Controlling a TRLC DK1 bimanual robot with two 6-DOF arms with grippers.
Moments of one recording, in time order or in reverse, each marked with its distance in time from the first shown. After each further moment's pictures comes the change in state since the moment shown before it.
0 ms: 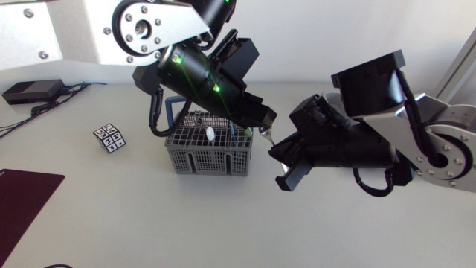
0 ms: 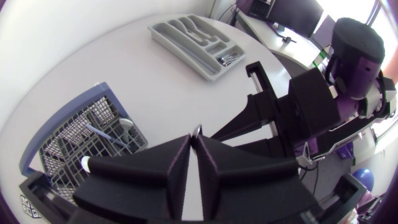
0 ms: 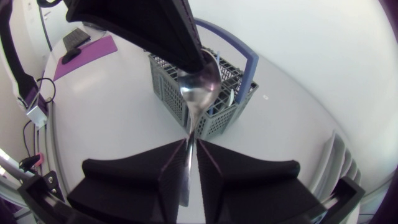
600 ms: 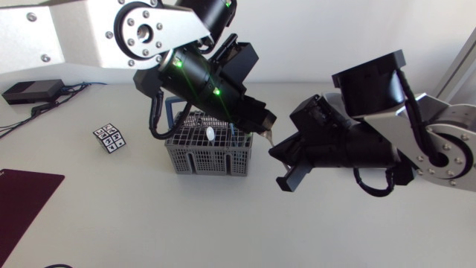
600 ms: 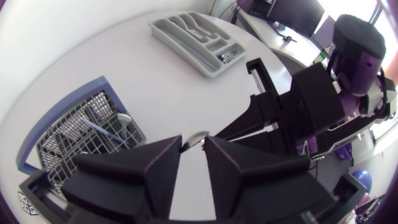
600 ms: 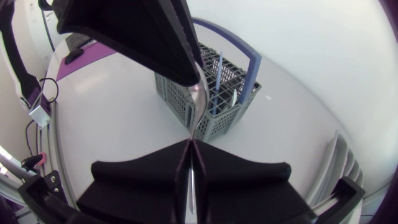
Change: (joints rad) left arm 0.002 -0.001 -0.011 0.004 0.003 -0.015; right arm -0.001 0.000 0.000 -0.007 -0.023 -0.002
